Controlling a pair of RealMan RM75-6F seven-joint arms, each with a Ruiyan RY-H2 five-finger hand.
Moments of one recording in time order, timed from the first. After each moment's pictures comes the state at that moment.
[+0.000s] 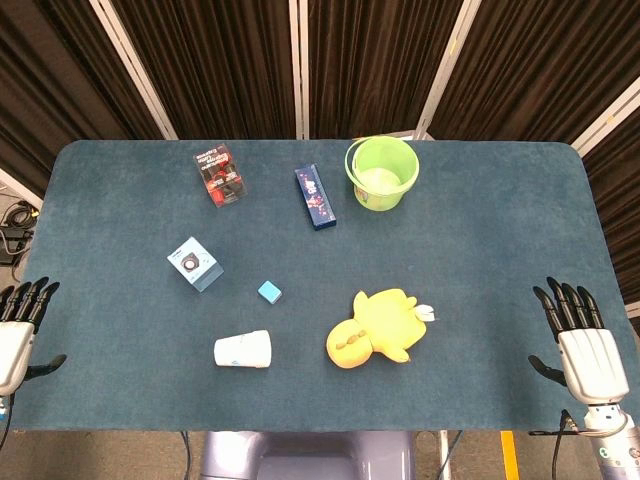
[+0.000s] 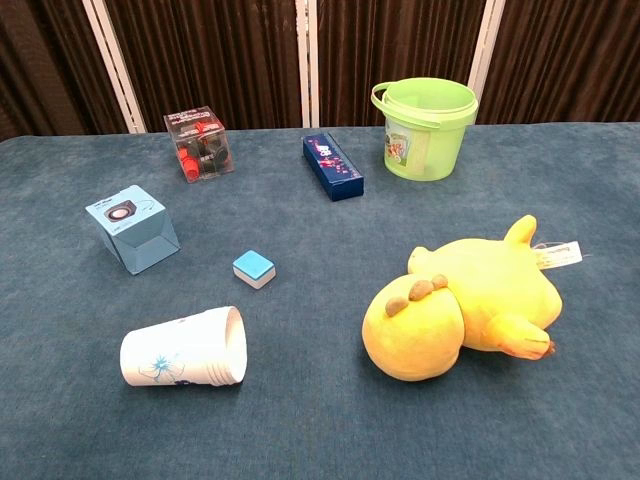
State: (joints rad) left arm -0.10 -1.07 -0.02 -1.68 1.45 1.41 0.17; right arm 0.09 -1.16 0.05 -1.54 -1.60 1.52 -0.06
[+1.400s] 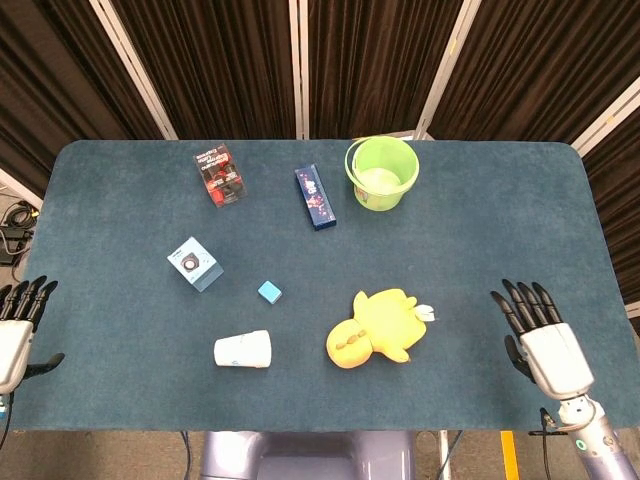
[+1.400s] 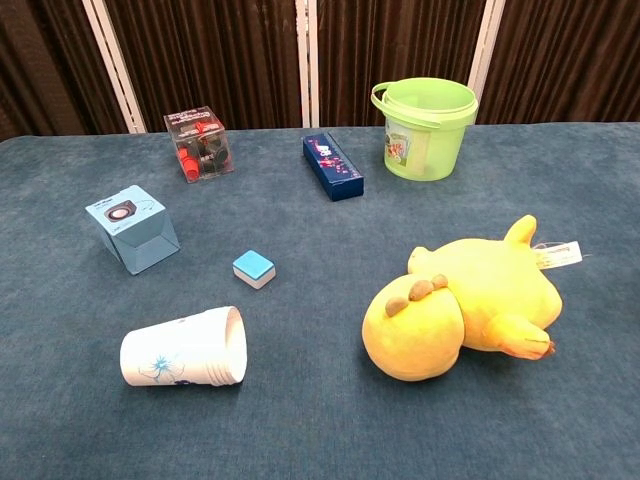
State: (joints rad) left arm -0.11 -1.07 -0.02 -1.68 1.43 1.40 0.21; right arm 0.17 -1.26 0.02 -1.38 -1.77 1.54 -0.02
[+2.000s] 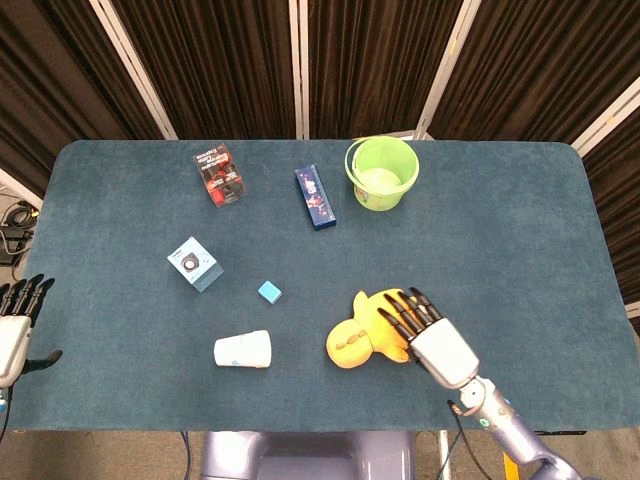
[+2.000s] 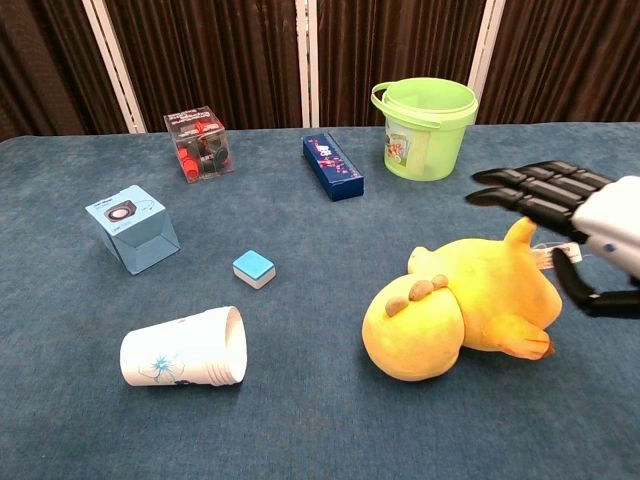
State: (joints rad) left arm -0.13 -1.07 -0.03 -1.65 1.37 1.35 0.17; right arm 0.37 -1.54 0.00 -1.30 -1.90 1.39 -0.11
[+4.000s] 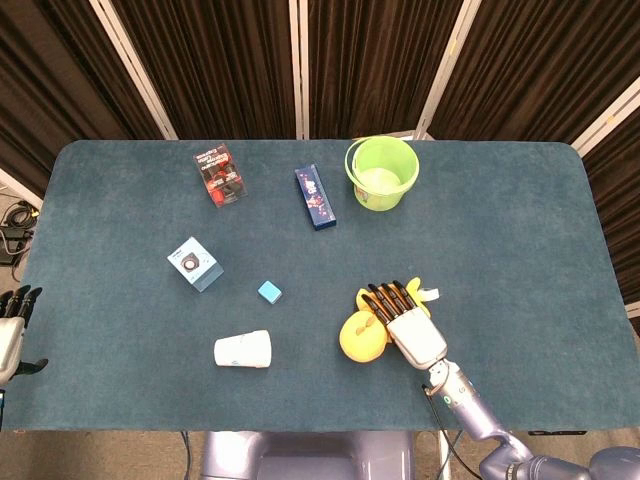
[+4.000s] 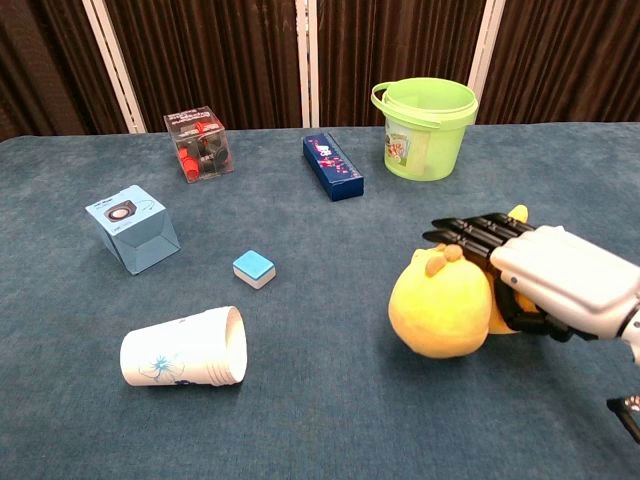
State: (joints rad) left arm -0.18 -1.05 -0.04 -1.72 1.12 1.23 0.36; right arm 0.45 -1.74 0.00 -1.12 -1.67 1.23 -0.16
